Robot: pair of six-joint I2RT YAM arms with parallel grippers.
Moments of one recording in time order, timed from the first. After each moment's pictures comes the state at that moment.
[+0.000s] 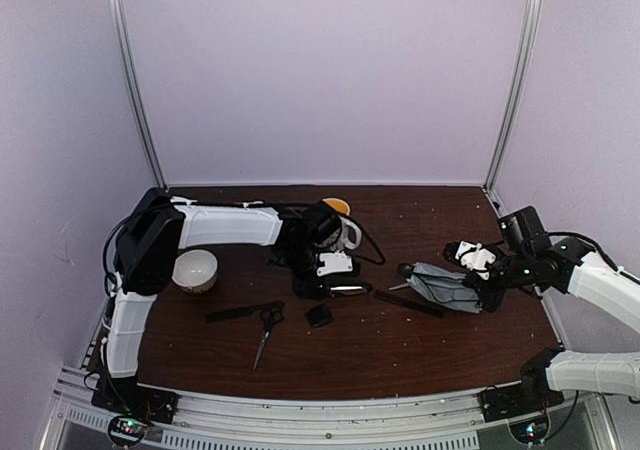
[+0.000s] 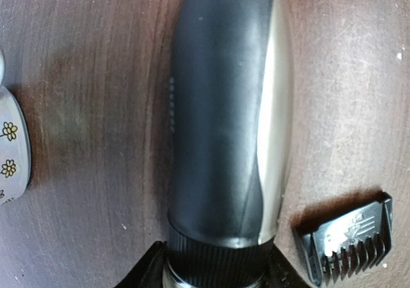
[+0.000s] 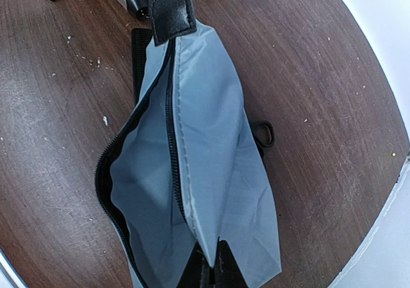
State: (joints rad) left arm -0.89 2.22 1.71 -0.76 0.03 0.62; right arm 0.39 0.93 0.67 -0.65 -0.09 -0.66
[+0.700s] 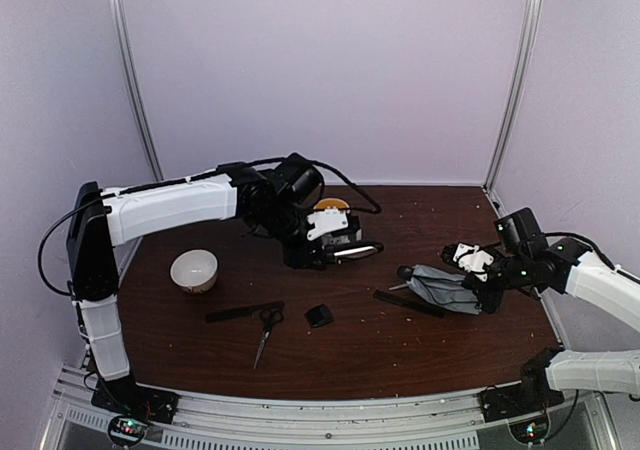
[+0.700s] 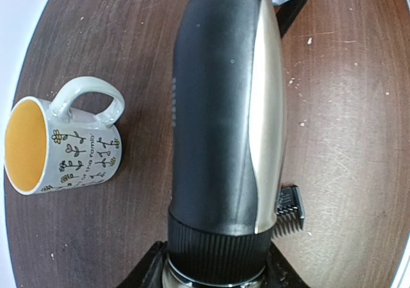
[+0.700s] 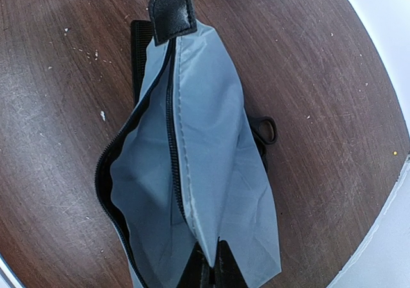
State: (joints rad) left arm -0.89 1.93 1.70 -0.79 0.13 0.53; right arm 0.40 0.95 0.67 -0.65 -0.07 -0.66
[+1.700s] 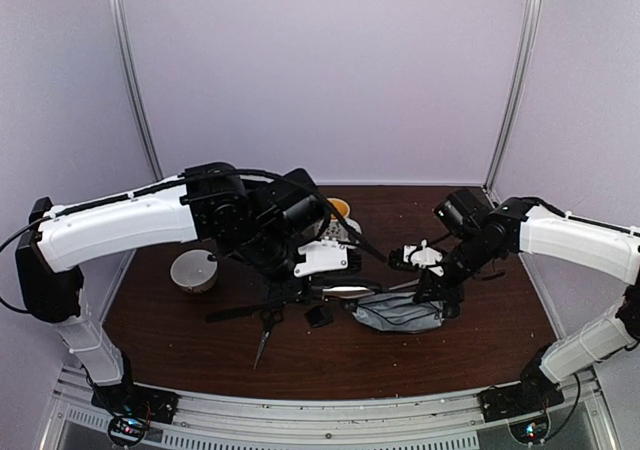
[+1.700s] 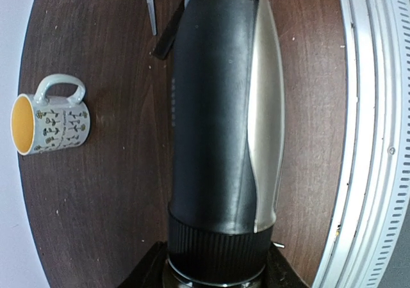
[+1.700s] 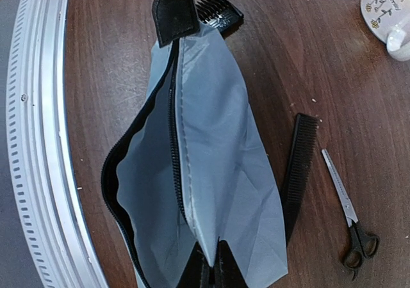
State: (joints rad) left arm -1.18 1.71 1.69 -1.11 -0.08 0.40; right arm 0.62 1.34 1.00 -0.84 -0.37 -0.64
